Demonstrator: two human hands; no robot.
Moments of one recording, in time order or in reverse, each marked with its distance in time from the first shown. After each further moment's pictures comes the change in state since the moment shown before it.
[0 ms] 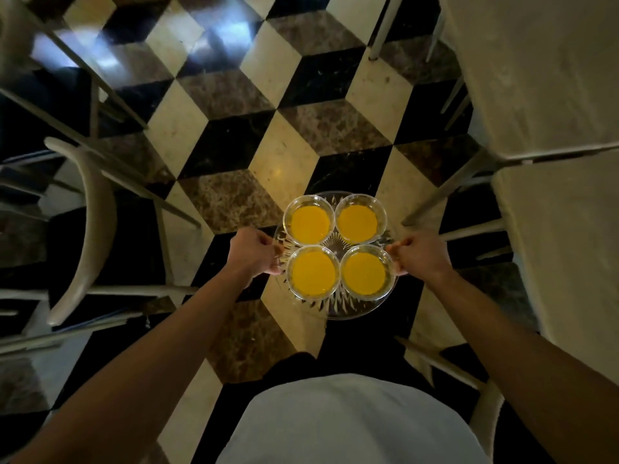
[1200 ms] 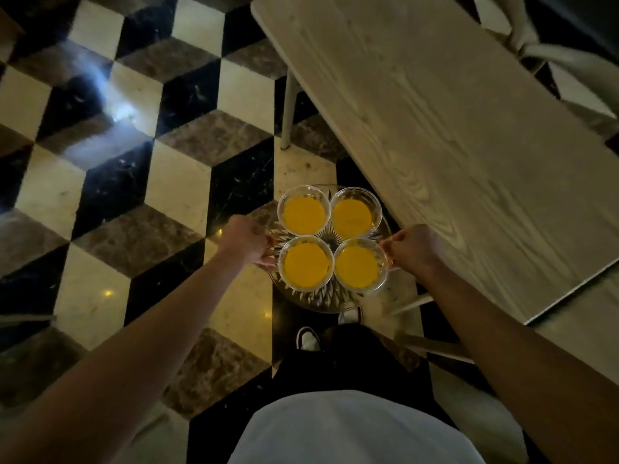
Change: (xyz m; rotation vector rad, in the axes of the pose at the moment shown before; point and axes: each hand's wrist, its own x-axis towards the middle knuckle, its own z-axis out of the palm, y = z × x) left_hand 0.395 0.518 0.050 0.299 -0.198 0.276; right_hand 0.398 -0.239 -0.203 0.154 0.304 0.210
